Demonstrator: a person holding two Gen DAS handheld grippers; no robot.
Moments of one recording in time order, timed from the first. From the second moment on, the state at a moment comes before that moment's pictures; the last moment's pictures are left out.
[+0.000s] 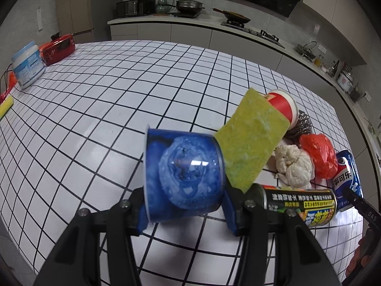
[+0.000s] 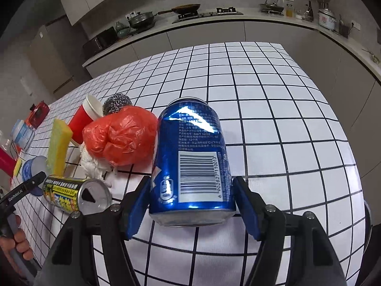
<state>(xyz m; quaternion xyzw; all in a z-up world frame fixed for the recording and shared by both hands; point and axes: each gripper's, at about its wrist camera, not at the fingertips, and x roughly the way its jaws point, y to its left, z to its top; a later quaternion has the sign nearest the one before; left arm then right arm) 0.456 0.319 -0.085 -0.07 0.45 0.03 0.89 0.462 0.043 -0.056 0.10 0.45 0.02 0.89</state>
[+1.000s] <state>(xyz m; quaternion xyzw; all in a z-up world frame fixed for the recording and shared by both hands) 0.393 0.221 -0.024 -0.05 0.39 -0.09 0.91 0.375 -0.029 -0.017 0.13 0.36 -0.04 0.92</state>
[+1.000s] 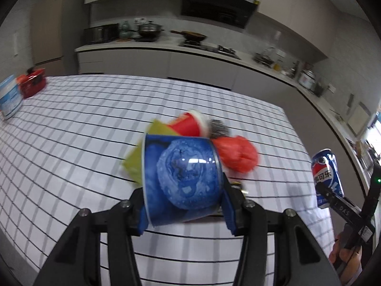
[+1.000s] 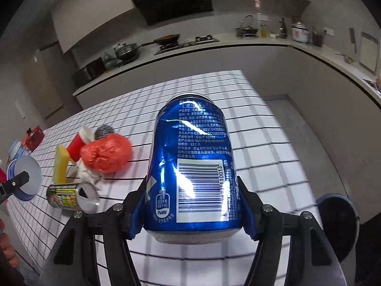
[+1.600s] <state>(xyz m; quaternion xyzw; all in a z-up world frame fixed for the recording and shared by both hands) 0.339 -0.095 -0.055 0.06 0.46 -0.37 0.81 0.192 -0.272 -0.090 0.24 0.41 -0.26 0.84</state>
